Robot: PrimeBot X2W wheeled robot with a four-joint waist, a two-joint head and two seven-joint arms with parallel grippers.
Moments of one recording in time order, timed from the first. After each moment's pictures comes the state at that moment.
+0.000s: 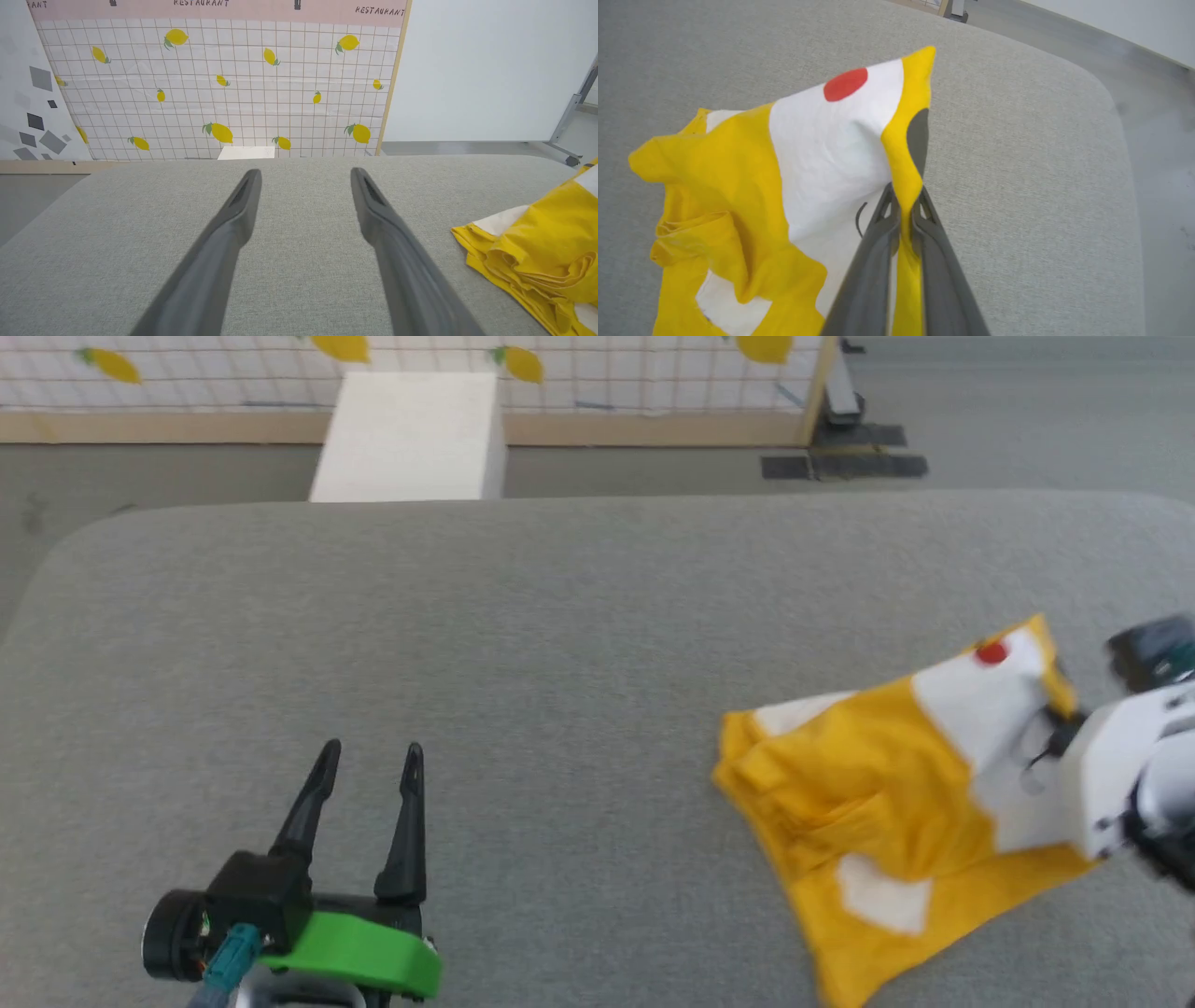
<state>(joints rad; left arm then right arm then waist) 0.01 0.45 -0.45 -0.24 -0.46 0.35 -0.20 -0.27 -0.43 0.04 0.09 0.30 0.13 0.68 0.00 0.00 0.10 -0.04</state>
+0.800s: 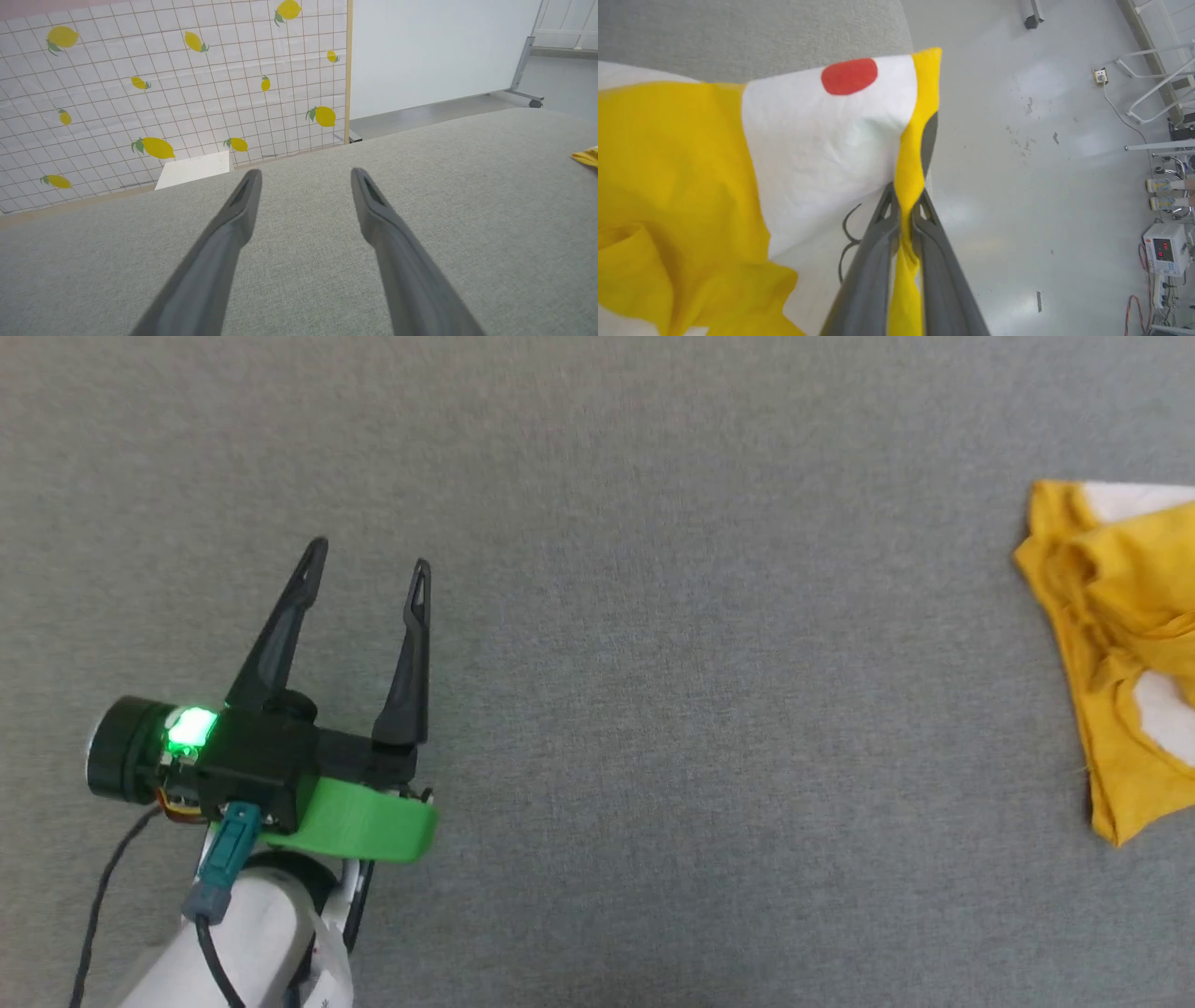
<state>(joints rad) -0.29 0.50 -0.47 -0.32 -0.28 0.35 -0.10 -0.48 -0.75 -0.16 0.34 0.24 0.13 0.56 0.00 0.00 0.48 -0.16</state>
